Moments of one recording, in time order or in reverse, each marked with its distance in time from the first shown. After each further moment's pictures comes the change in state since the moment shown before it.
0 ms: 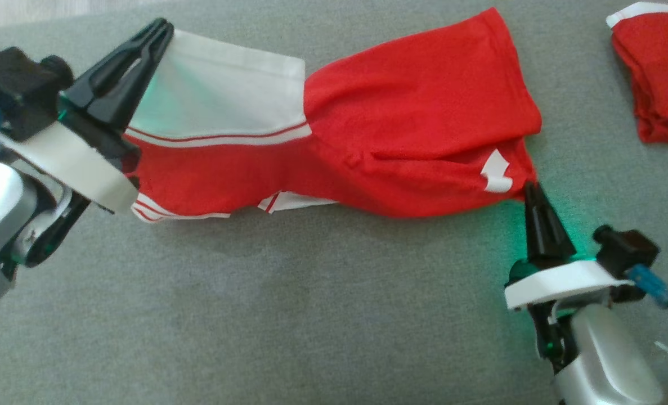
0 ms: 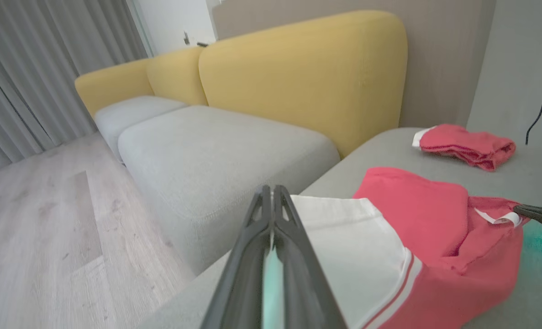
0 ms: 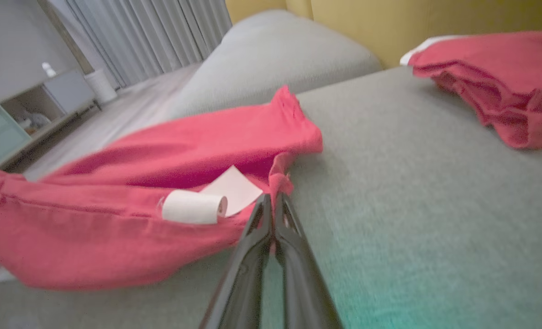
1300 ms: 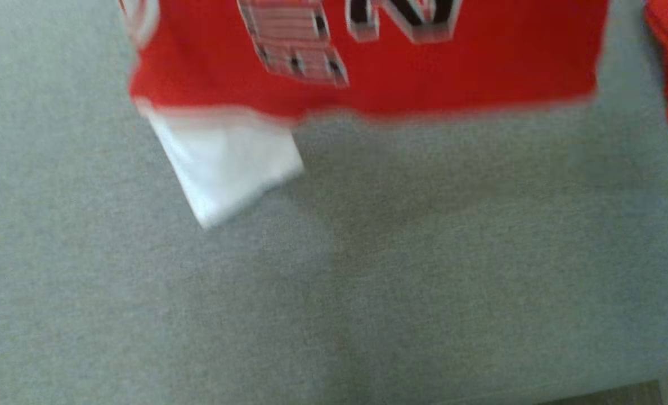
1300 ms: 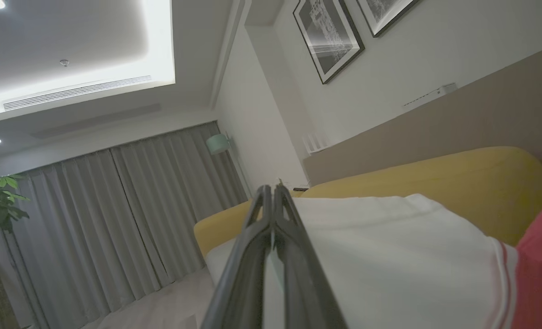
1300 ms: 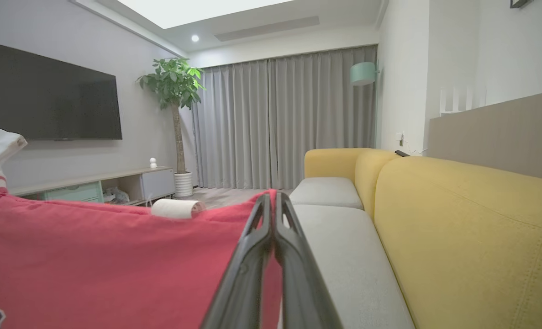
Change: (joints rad) left arm -0.611 -0.150 0.237 0.414 0.109 -0.150 -0.100; right arm -0.893 -0.559 0.263 -0.198 0.541 0.000 0.260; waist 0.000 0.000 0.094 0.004
